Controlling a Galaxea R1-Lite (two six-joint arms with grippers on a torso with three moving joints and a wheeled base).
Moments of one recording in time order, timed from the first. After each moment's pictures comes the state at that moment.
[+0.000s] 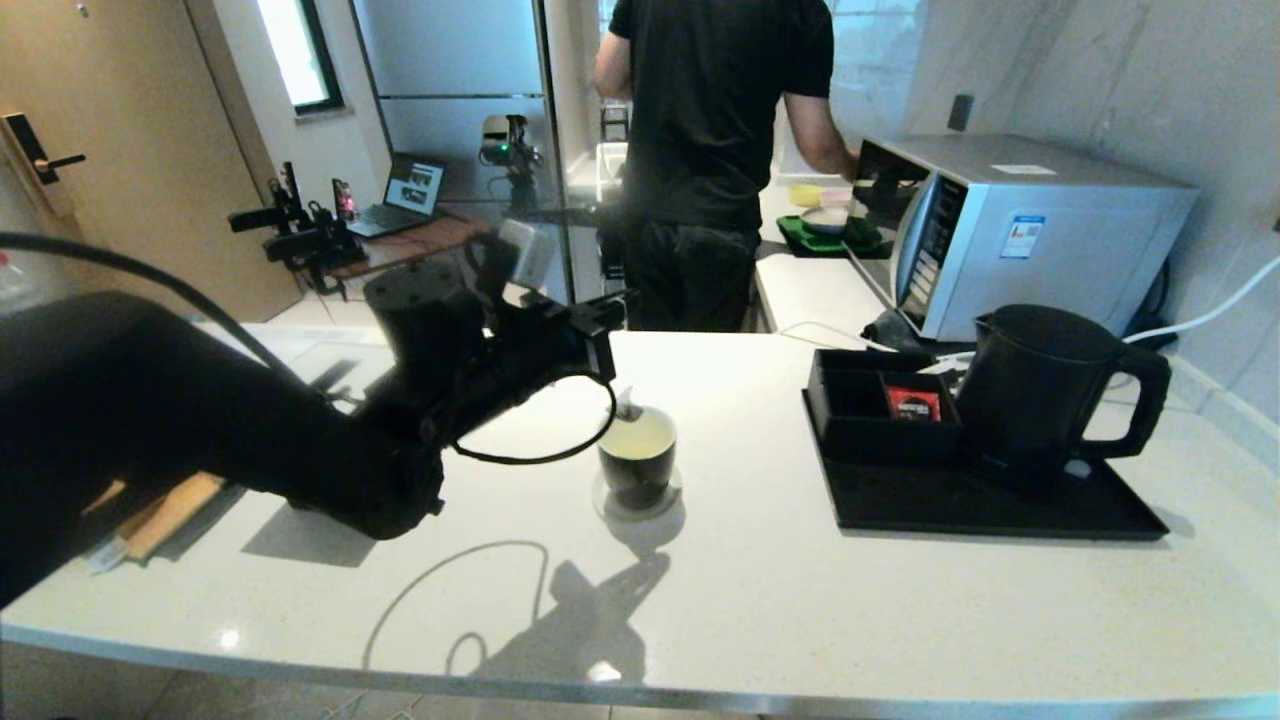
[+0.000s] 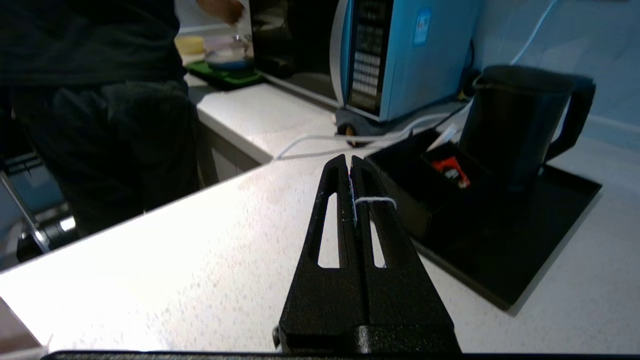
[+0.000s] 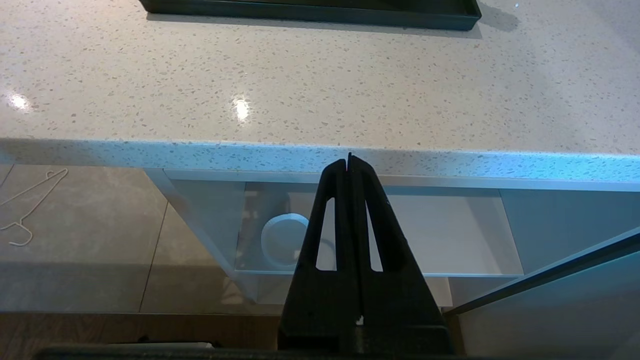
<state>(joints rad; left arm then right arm) -0.44 2.06 -1.01 -1.22 -0.35 -0.10 -0.08 0.28 0.00 0.00 0.00 -0.05</state>
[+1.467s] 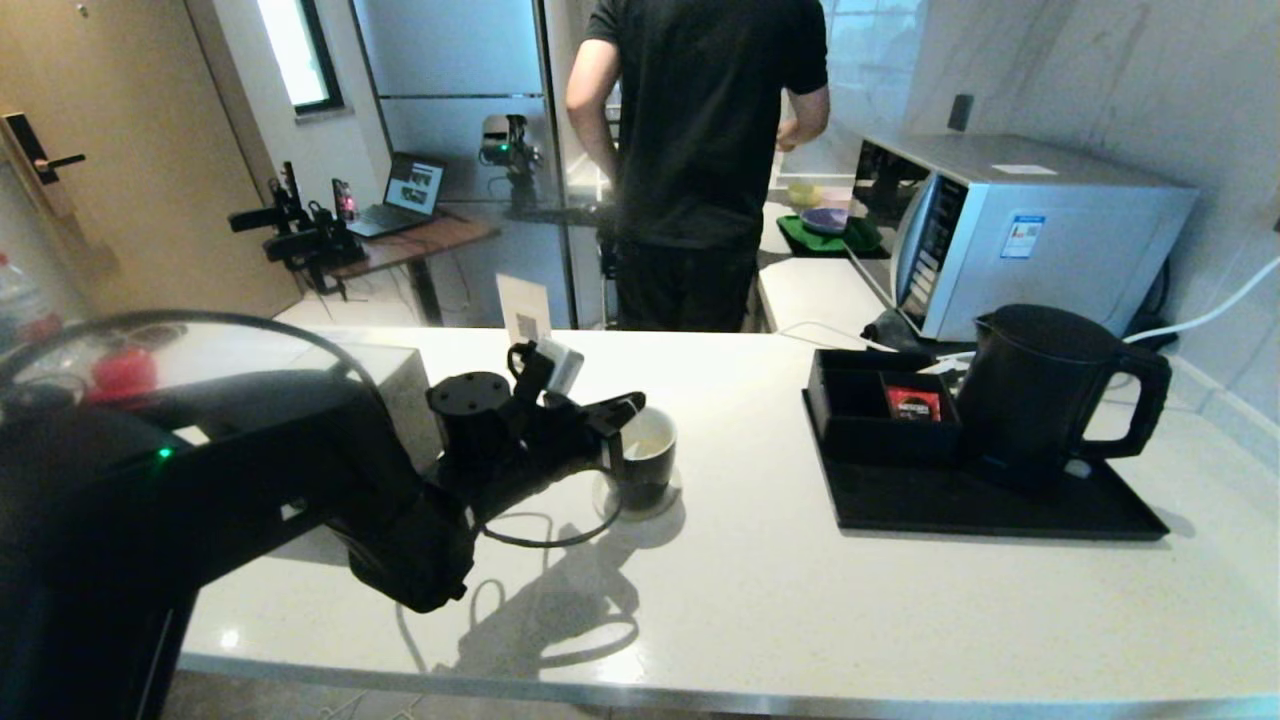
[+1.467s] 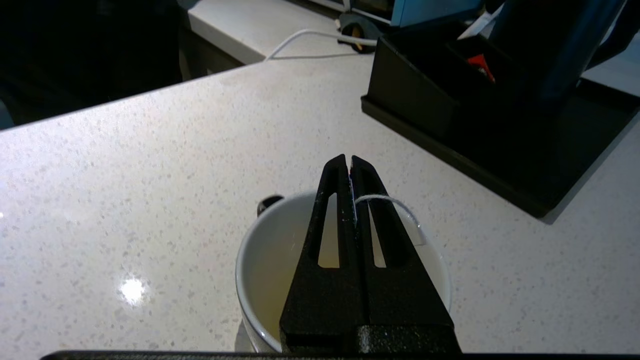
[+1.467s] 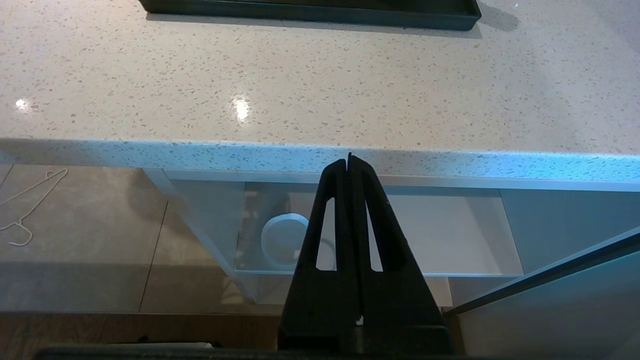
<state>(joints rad) -0.44 2.28 -0.88 -1.42 -0.35 -0.10 -0.08 0.28 0.00 0.00 0.00 -0.05</state>
